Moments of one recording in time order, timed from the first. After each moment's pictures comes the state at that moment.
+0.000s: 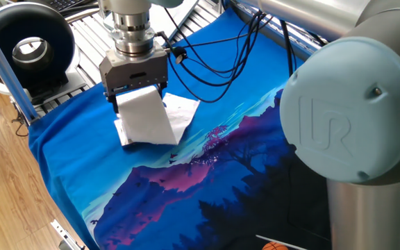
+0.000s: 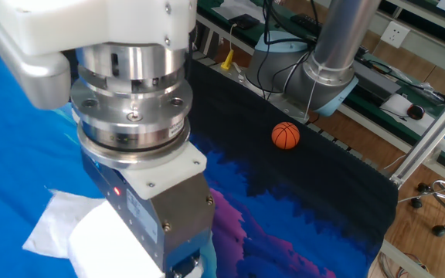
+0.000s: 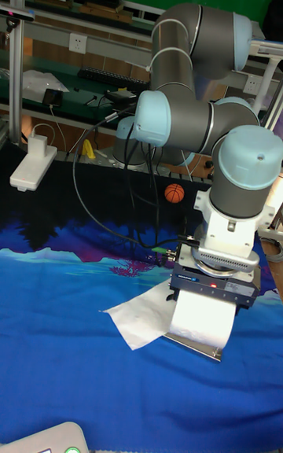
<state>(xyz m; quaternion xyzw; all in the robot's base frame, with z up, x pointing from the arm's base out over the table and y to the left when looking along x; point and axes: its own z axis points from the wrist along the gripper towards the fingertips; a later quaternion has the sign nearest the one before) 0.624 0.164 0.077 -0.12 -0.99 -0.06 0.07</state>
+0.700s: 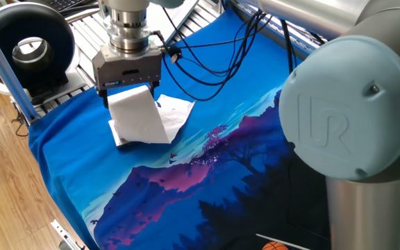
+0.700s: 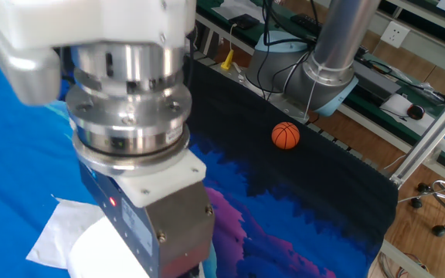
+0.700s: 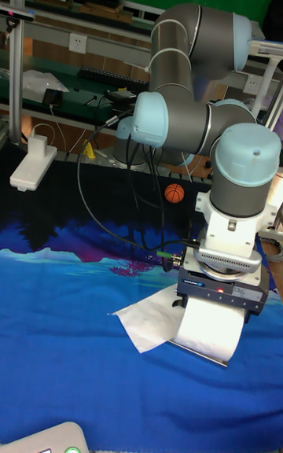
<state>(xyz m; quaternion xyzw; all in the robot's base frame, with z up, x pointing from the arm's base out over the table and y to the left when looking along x) 0.647 0.177 0.088 -0.14 -0.98 -0.10 0.05</state>
